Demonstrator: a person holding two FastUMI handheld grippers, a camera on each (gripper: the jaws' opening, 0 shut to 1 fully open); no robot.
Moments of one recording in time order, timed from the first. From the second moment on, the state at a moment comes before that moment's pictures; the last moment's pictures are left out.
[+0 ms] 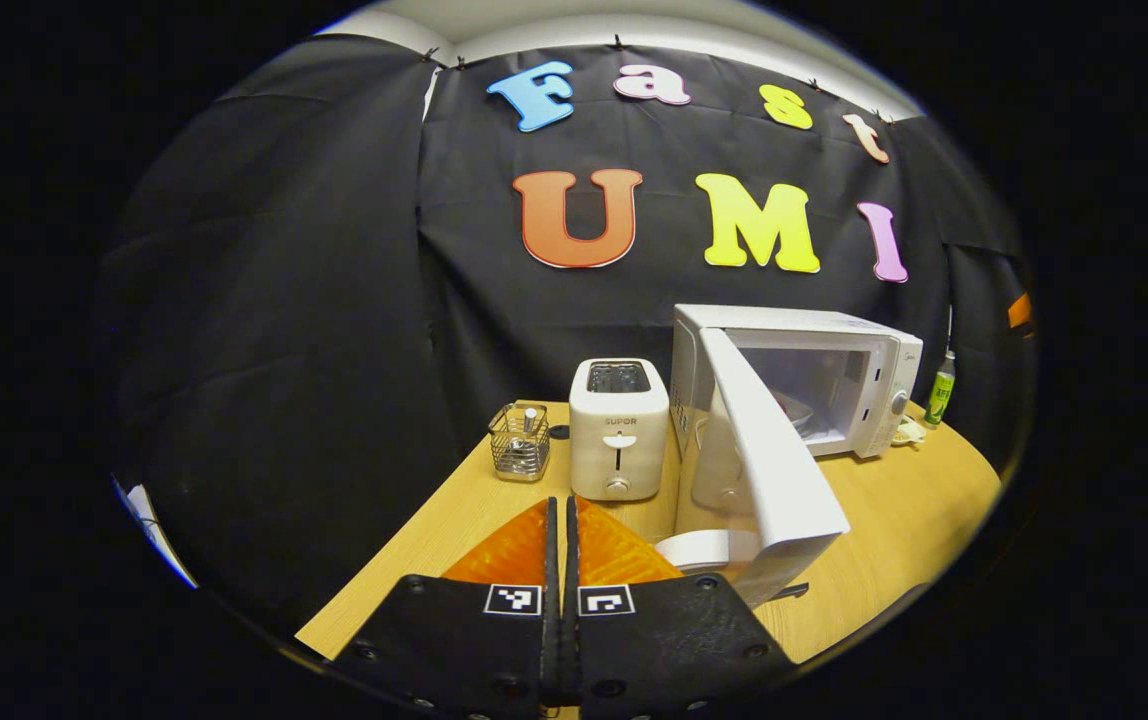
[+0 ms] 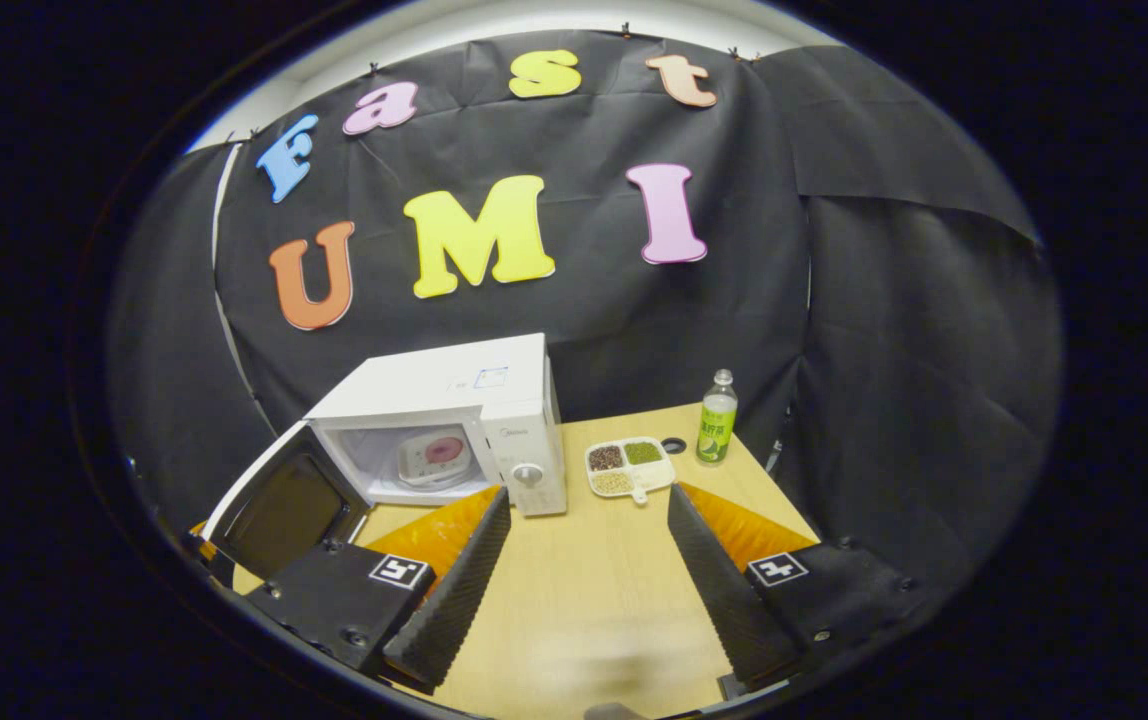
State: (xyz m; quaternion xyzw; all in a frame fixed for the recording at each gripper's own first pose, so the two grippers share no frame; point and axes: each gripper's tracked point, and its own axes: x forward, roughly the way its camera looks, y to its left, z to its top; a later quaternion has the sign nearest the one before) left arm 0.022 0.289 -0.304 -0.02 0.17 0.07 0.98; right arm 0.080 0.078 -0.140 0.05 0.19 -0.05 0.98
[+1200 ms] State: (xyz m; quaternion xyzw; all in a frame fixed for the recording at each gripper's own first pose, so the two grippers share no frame) left arm 0.070 0.050 -0.291 -0.04 0.15 -0.11 0.98; right arm 0.070 0.014 -0.138 0.08 0.21 -0.04 0.97
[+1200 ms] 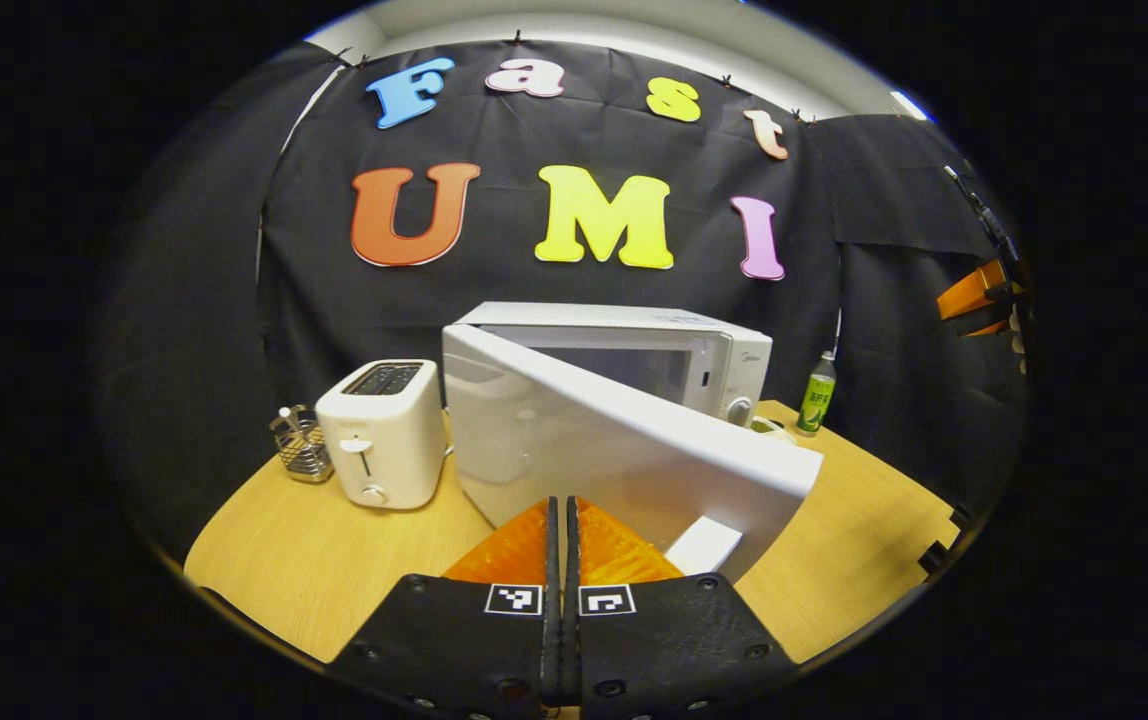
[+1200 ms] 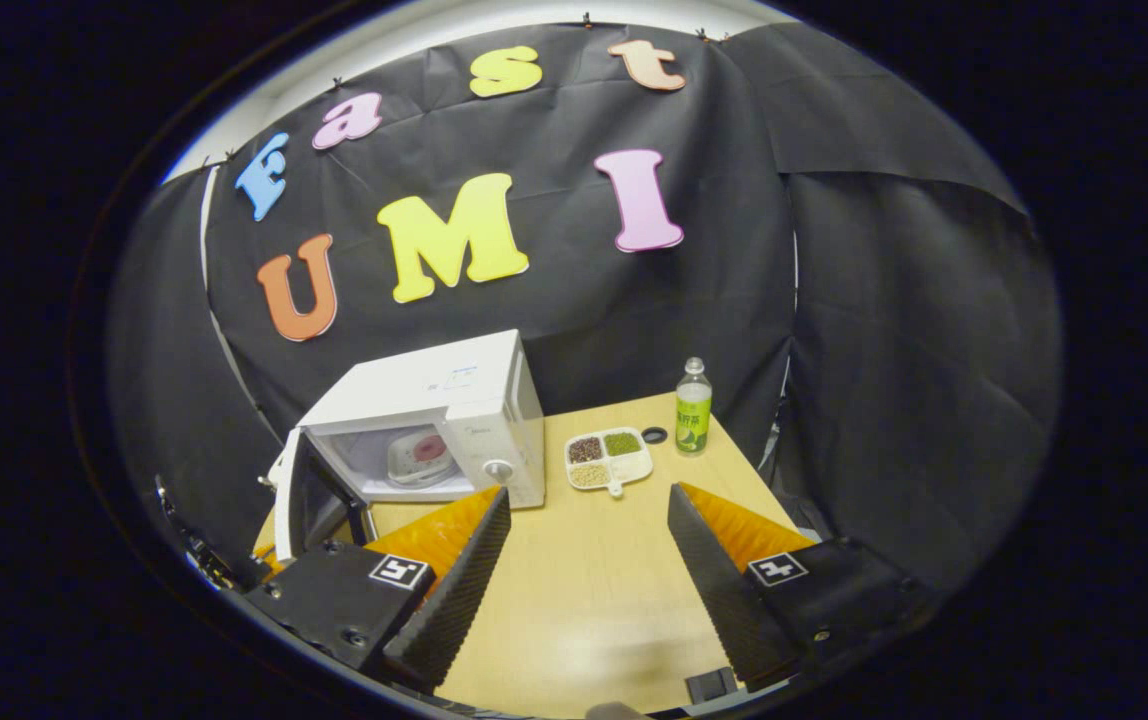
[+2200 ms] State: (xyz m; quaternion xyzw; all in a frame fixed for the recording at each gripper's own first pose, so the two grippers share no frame) left arm 0.161 -0.071 -0.288 -0.03 0.14 -0.15 0.98; right arm 0.089 -0.055 -0.130 0.08 0.21 -0.04 0.97
